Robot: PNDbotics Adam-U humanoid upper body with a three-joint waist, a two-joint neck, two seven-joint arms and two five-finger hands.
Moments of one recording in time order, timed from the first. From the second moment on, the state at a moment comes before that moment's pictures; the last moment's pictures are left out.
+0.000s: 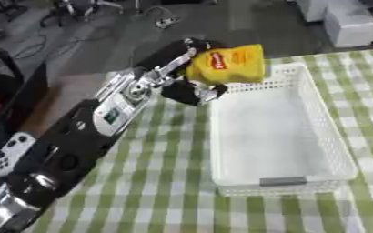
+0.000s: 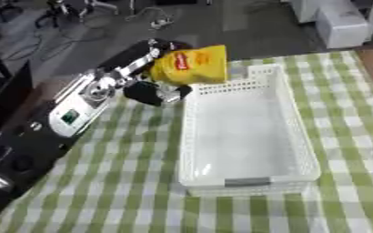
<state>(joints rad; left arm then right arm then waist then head) -0.73 0.45 -0.38 -1.37 -0.47 -0.16 -0.10 -0.46 -0.31 0.10 -1.99 -0.40 -0.54 -0.52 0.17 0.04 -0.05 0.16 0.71</state>
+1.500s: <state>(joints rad) -0.73 0.36 -0.44 -1.23 -0.58 -0.52 -0.22 -0.48 -0.29 0.11 -1.99 -0.43 -0.54 -0.50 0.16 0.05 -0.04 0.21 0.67</state>
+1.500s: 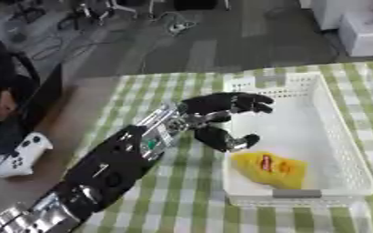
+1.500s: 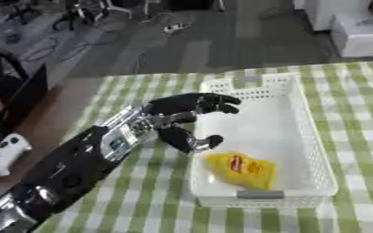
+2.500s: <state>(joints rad) -0.23 0.54 -0.23 -1.95 0.18 -0.20 0.21 -0.38 -0.34 0.09 -1.99 -0.35 -0.56 -0.54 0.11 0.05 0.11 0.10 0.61</state>
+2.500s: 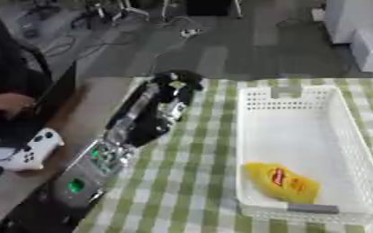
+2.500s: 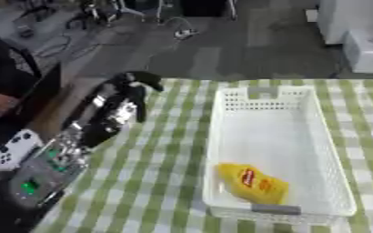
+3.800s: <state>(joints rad) -0.18 0.40 -0.17 -1.98 0.70 -0.57 -0.35 -0.29 -0.38 0.18 -1.99 -0.09 -0.81 -0.33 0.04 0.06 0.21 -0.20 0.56</state>
